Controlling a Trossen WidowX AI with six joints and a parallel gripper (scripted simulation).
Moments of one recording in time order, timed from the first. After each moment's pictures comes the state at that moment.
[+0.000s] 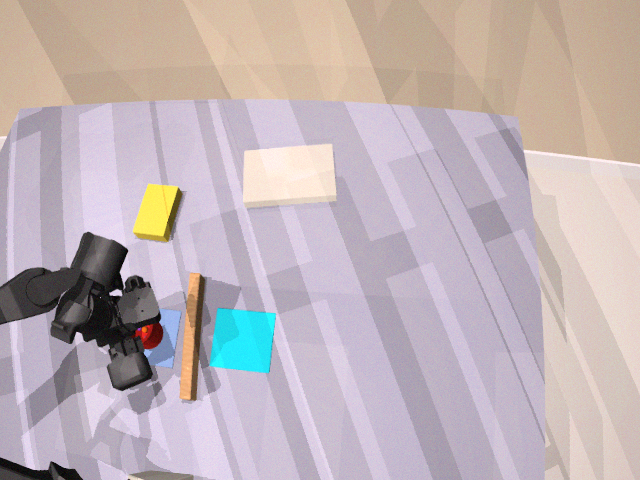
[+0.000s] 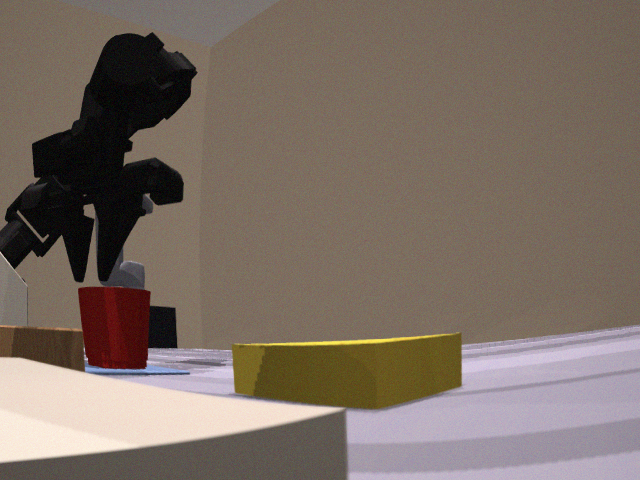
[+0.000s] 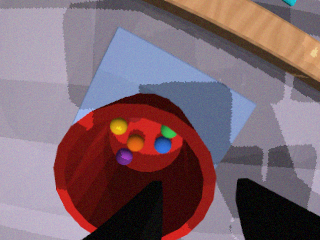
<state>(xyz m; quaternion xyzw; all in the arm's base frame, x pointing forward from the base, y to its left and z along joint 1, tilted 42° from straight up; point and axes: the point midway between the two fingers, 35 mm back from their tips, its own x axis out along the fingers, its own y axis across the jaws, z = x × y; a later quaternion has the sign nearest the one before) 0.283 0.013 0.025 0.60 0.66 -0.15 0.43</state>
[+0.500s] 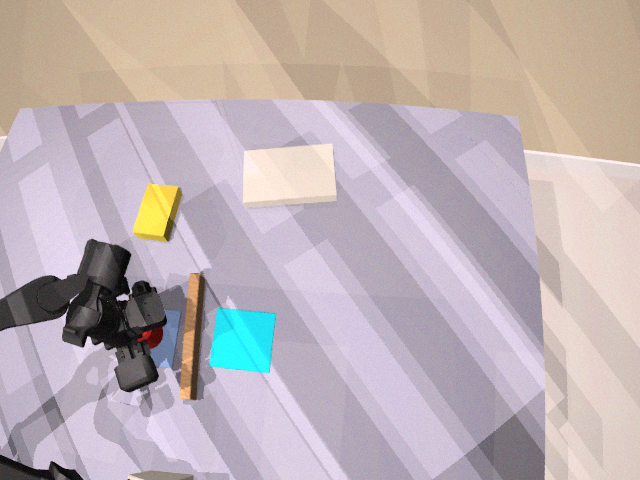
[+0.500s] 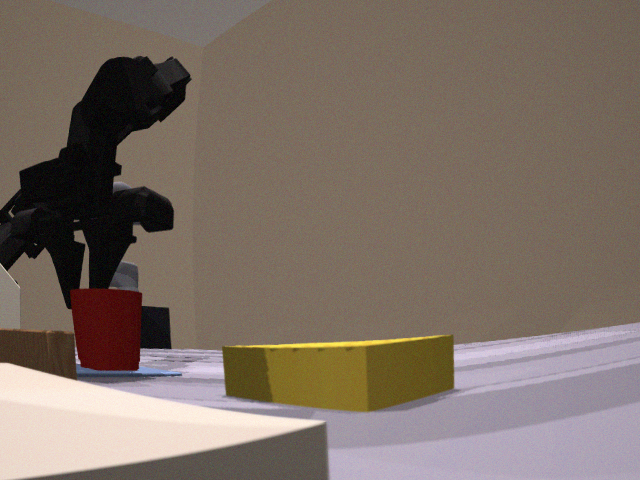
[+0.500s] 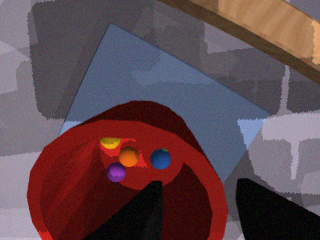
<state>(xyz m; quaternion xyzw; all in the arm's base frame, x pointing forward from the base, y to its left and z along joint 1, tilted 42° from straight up) 0.285 0.030 0.006 0.60 0.66 -0.15 0.43</state>
